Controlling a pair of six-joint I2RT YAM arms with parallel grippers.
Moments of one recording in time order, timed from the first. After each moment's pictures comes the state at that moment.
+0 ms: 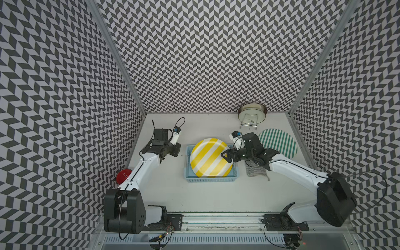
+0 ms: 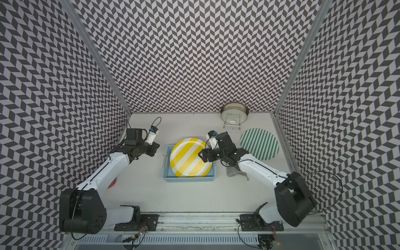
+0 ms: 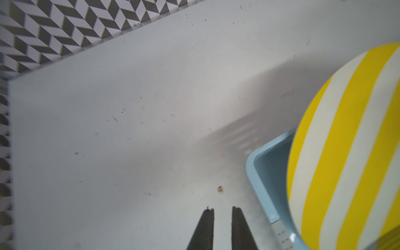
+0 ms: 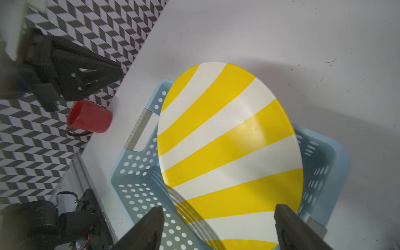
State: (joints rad) left arm -0.07 1.30 0.91 -0.45 0.17 0.32; right arm 0.63 1.47 0.97 -0.23 -0.28 0.31
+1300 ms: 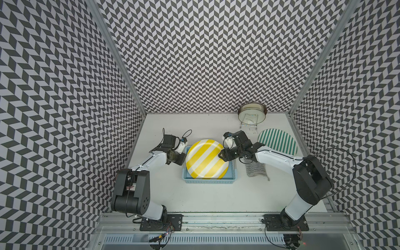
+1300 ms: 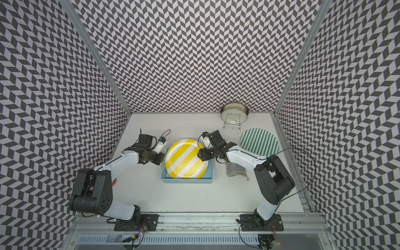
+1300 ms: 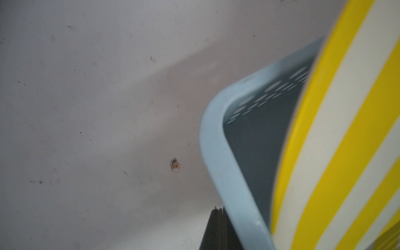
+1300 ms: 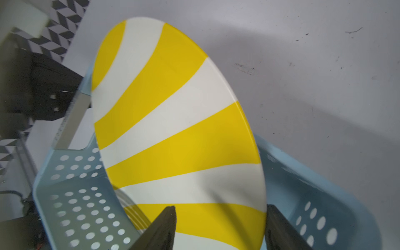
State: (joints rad) left arm -0.13 1.50 0.85 -0.45 0.24 0.29; right arm 0.60 1.68 1.07 -0.26 -0.34 0.24
